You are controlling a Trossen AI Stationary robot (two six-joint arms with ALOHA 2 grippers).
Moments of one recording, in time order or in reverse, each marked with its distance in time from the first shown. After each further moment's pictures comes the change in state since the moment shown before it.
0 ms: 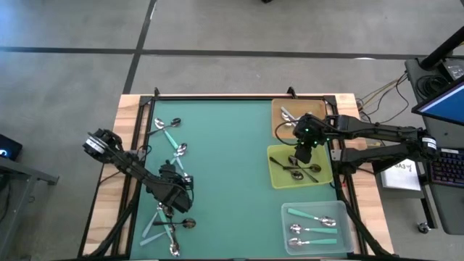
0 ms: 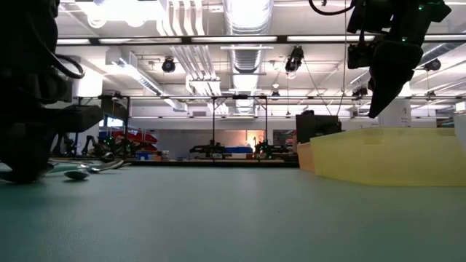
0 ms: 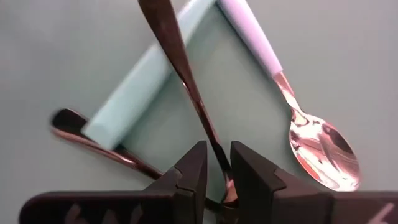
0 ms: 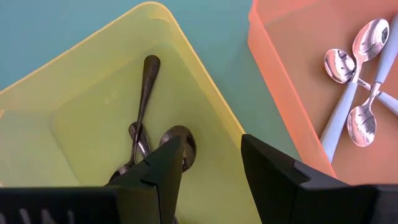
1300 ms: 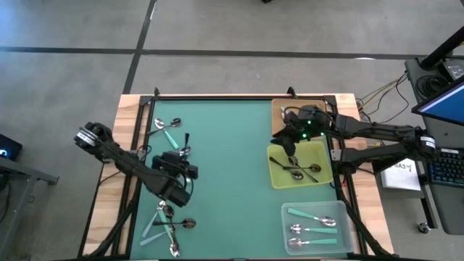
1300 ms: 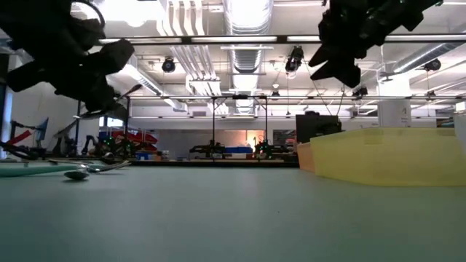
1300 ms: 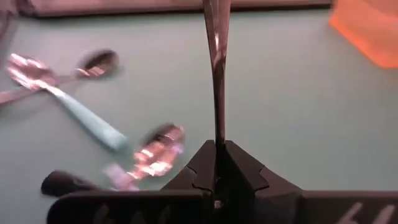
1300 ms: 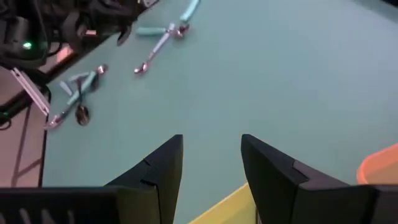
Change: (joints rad) left arm 0.039 -0.142 0.054 -0.155 -0.619 0.241; right arm 0.000 0.031 0.000 0.559 -0.219 0.250
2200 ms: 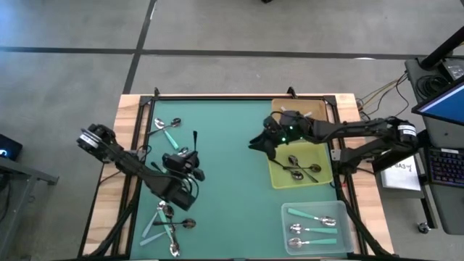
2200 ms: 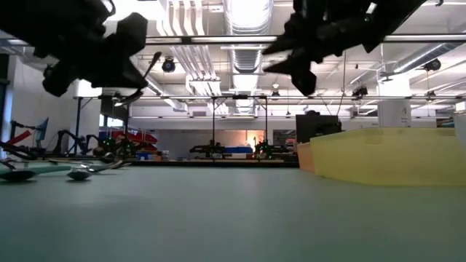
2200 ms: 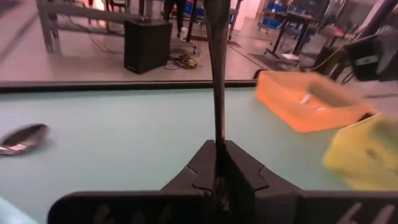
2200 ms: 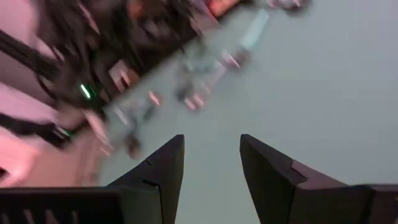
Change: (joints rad) left arm 0.002 0.044 -0.032 0.308 -0.379 0.159; right arm 0.082 0.297 0.000 0.539 -0.097 0.150
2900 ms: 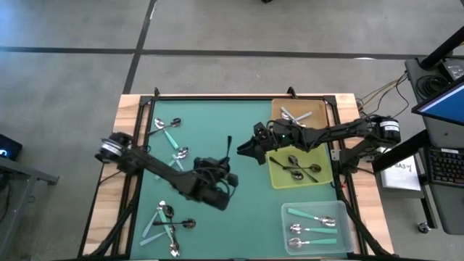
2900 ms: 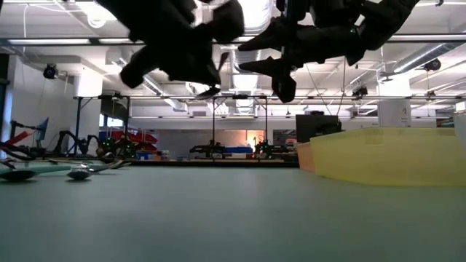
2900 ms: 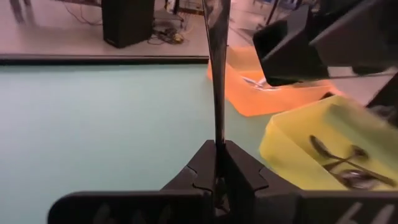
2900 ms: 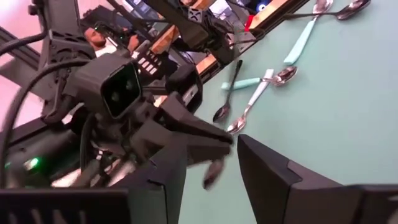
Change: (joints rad) left arm 0.140 0.263 0.358 0.432 0.139 0.544; right arm 0.073 0.183 0.000 0.339 0.012 0.130
